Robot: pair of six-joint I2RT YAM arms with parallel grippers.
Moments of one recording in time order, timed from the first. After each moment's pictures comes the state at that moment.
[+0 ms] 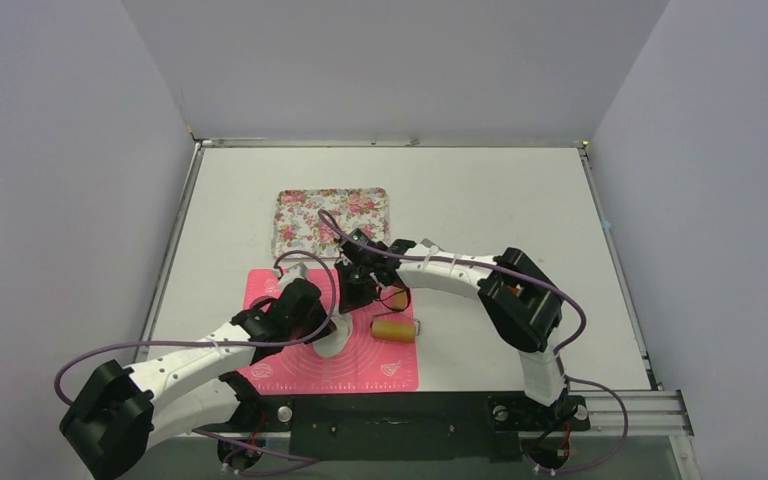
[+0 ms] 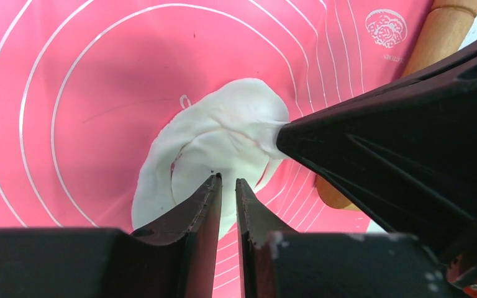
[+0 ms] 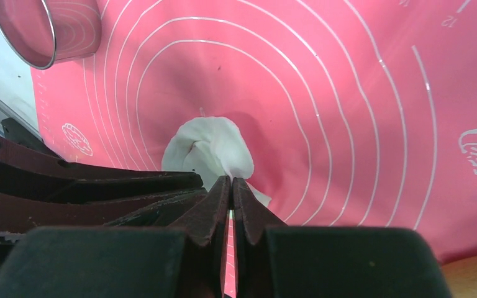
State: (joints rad) left arm -0.73 1.01 0.41 -0.32 -0.14 -1.04; right arm 0.96 1.97 1.39 -0.43 -0.23 0.67
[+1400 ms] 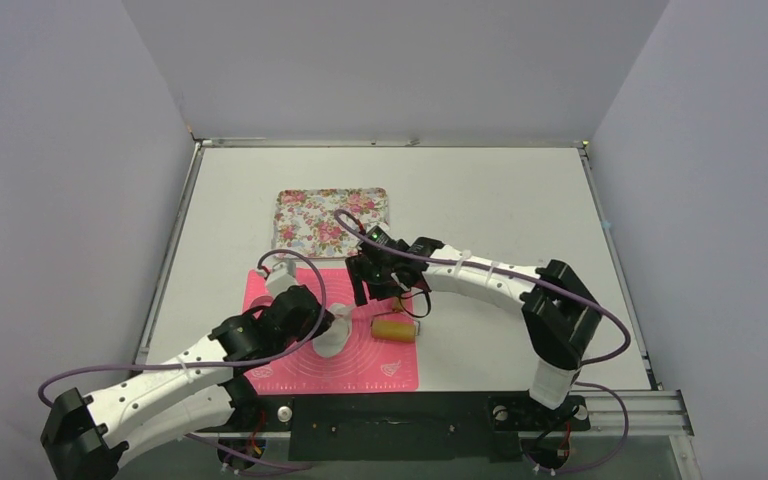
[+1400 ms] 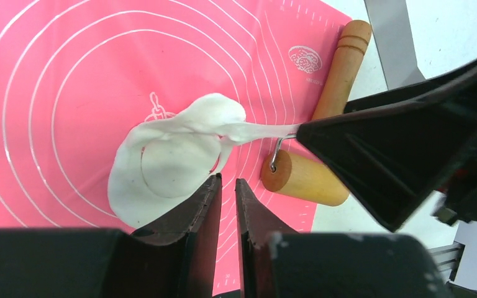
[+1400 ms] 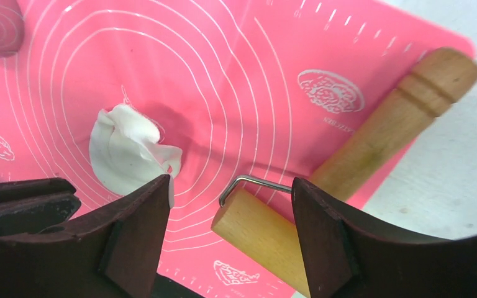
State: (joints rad) left arm -0.89 0.82 0.49 -0.47 -0.36 -1.18; right arm 0.95 1.79 1.29 -0.56 0.01 0.57
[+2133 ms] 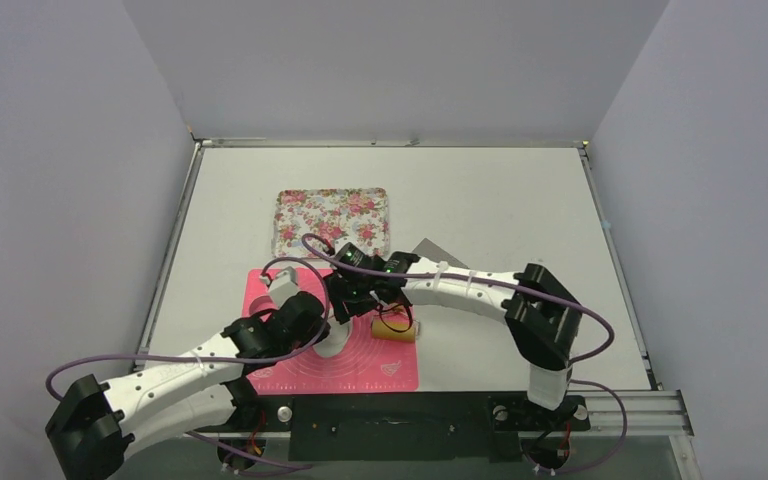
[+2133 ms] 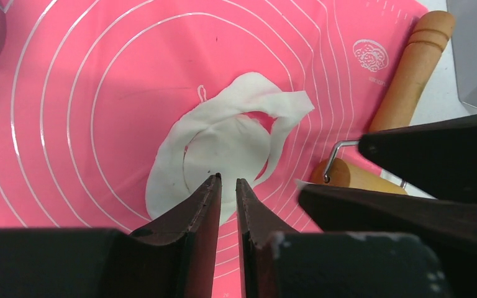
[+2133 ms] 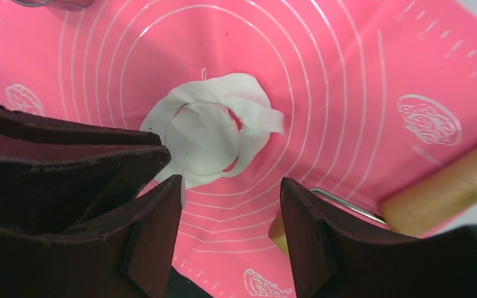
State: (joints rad) left arm -0.89 0.86 0.43 -0.48 -0.40 -1.20; right arm 1.05 1.79 1.34 -0.52 0.02 0.48
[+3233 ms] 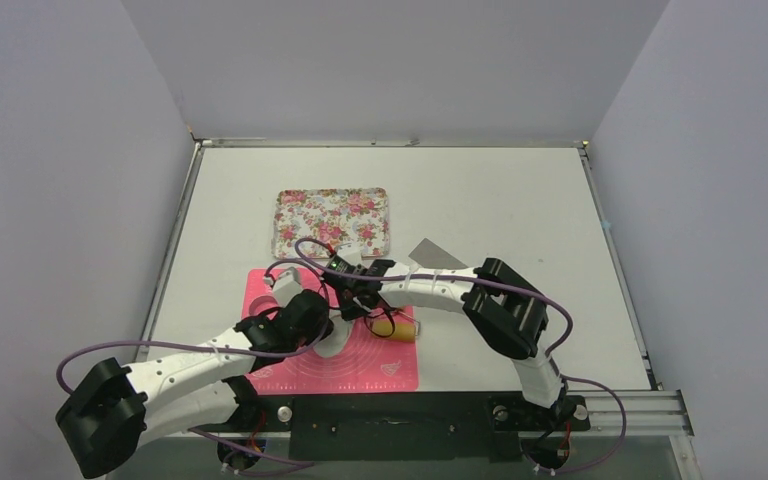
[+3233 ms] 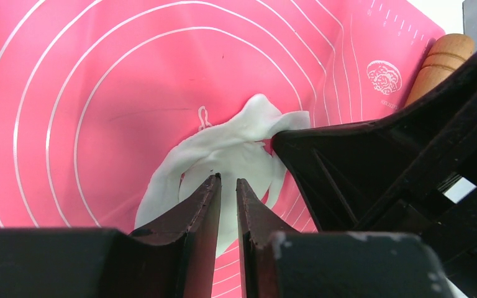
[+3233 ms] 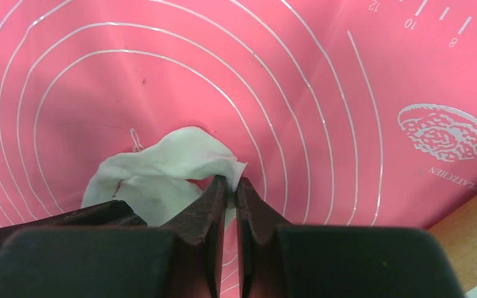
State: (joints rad) left arm -0.85 0.99 0.38 -0.32 -0.39 -1.22; right arm 1.09 2.02 1.41 -0.50 0.16 0.66
